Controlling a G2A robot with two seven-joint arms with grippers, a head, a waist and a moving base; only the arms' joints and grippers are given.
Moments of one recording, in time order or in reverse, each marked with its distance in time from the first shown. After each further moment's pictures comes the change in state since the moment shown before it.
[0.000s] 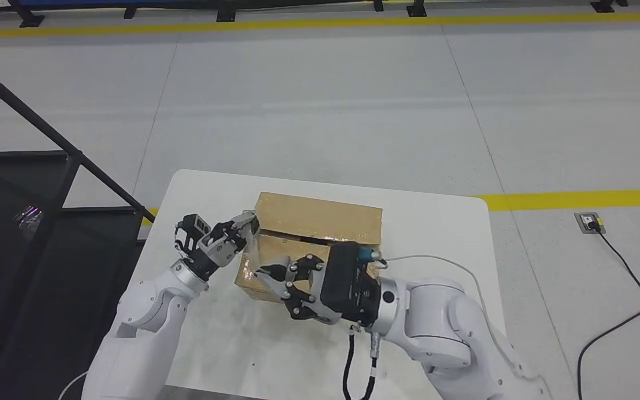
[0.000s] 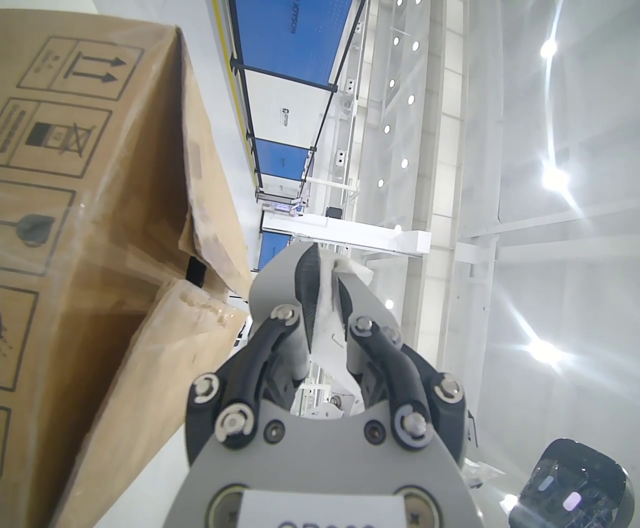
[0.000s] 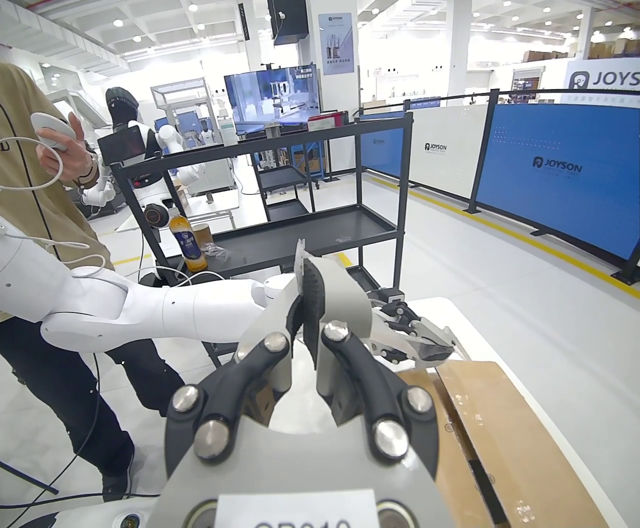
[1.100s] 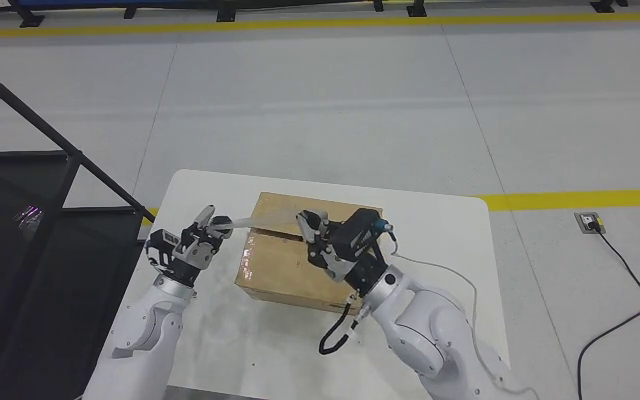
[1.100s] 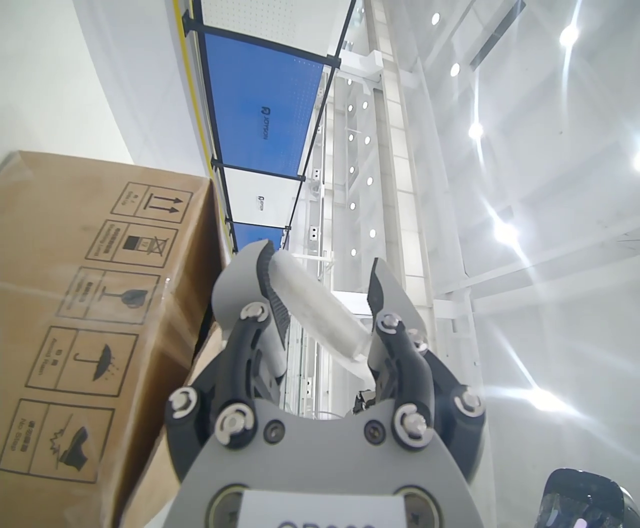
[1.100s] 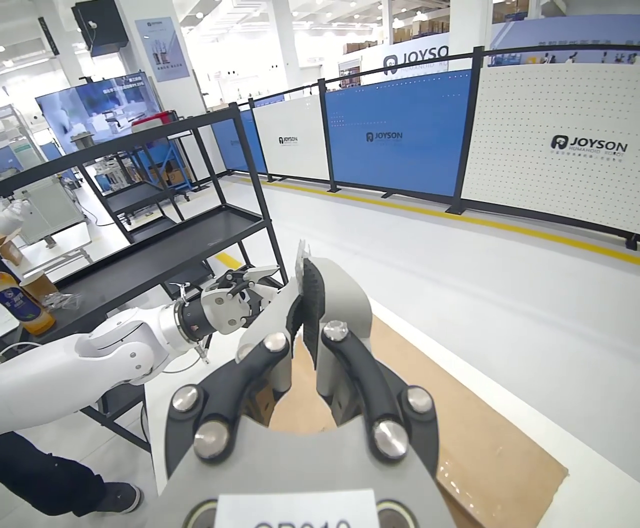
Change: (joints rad) left arm 0.100 -0.013 -0.062 -0.026 -0.033 -0.141 0.224; right arm -0.051 -0.031 -0.002 0.057 -0.235 0.409 -0.145
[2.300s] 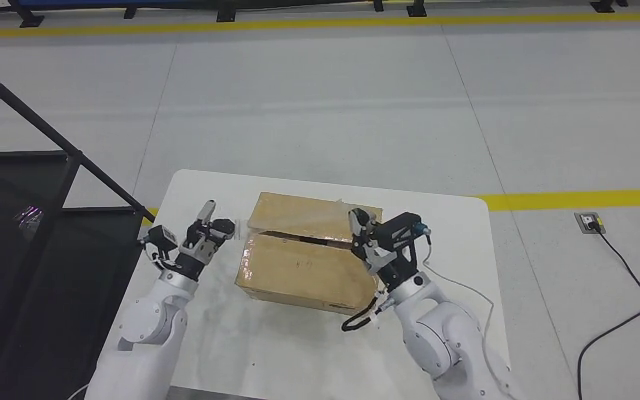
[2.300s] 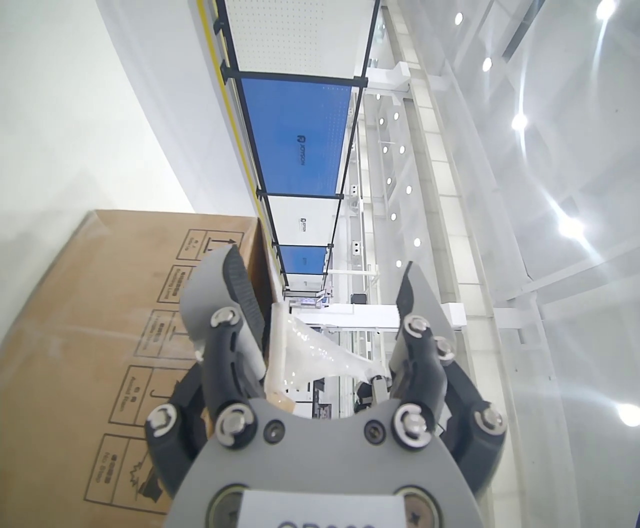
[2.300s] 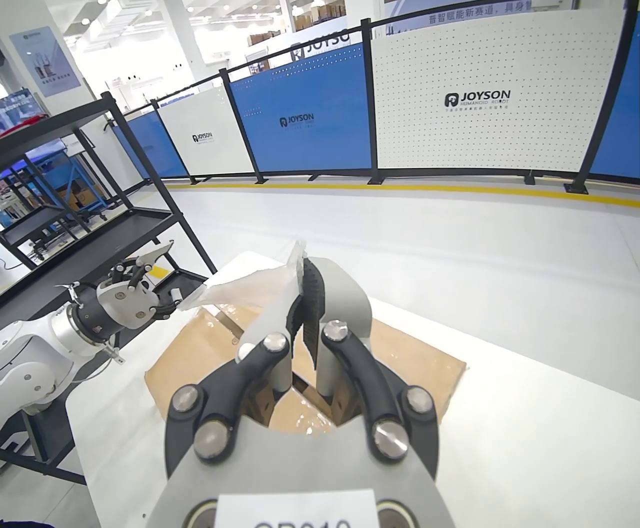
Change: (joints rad) left arm -0.042 -0.008 0.022 0.039 0.203 -0.019 0.121; right arm -0.151 -0.002 0.133 0.063 -0.073 0.106 -0.105
